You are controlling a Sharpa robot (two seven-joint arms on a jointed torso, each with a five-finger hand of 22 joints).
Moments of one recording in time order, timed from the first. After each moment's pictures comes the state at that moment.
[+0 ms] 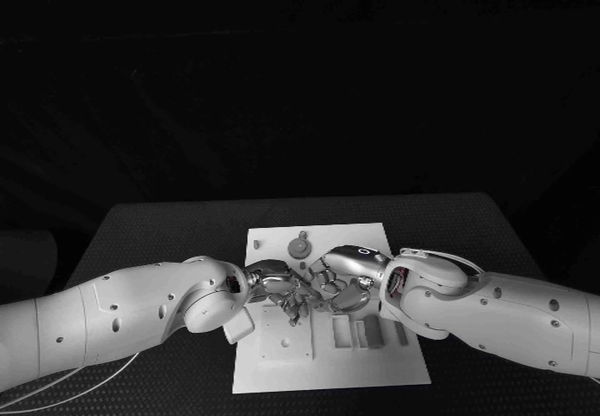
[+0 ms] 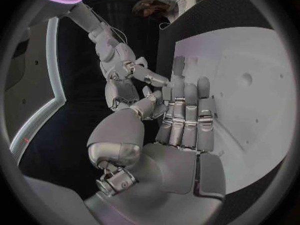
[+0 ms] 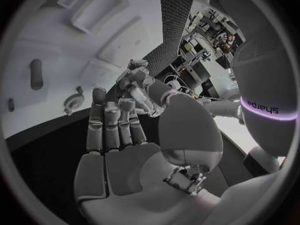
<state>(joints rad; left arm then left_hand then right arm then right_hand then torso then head) 1.22 -0.70 -0.21 1.45 -0.44 0.06 -0.05 0.92 0.11 0.67 -0.26 0.05 0.92 0.13 0.37 0.65 1.09 0.05 0.57 0.48 0.90 0.00 1.05 0.64 0.03 1.07 -0.10 0.25 1.29 1.18 -0.74 -0.14 1.59 -1.45 -0.24 0.07 1.13 -0.20 0.67 -0.28 0.08 0.93 0.11 0.30 0.60 1.00 0.02 1.13 1.08 0.96 -0.08 1.48 0.89 0.26 0.92 0.10 0.79 1.31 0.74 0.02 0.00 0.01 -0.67</state>
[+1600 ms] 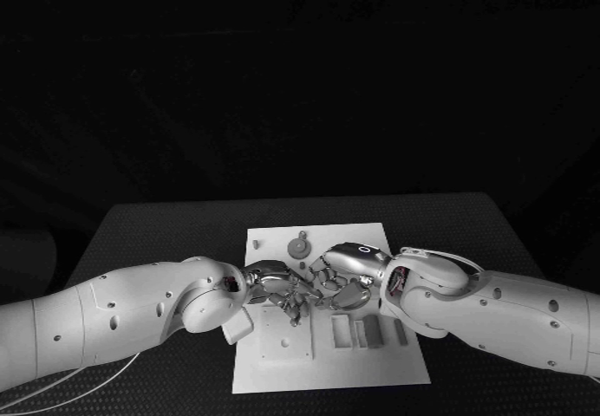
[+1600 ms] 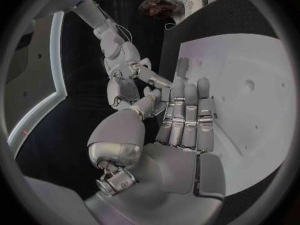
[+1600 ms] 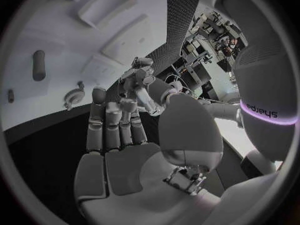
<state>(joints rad) 1.22 -0.70 -0.21 1.45 -0.39 0.08 -0.05 0.90 0.11 0.57 -0.29 0.05 0.88 0.14 0.37 0.79 1.08 0.05 0.57 0.49 0.88 0.01 1.05 0.64 0.03 1.07 -0.09 0.24 1.30 1.18 -0.74 -0.13 1.58 -1.49 -0.27 0.08 1.16 -0.16 0.67 -0.28 0.07 1.02 0.06 0.35 0.64 1.03 -0.02 1.15 1.06 0.98 -0.10 1.50 0.88 0.26 0.94 0.08 0.81 1.31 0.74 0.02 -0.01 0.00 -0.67</state>
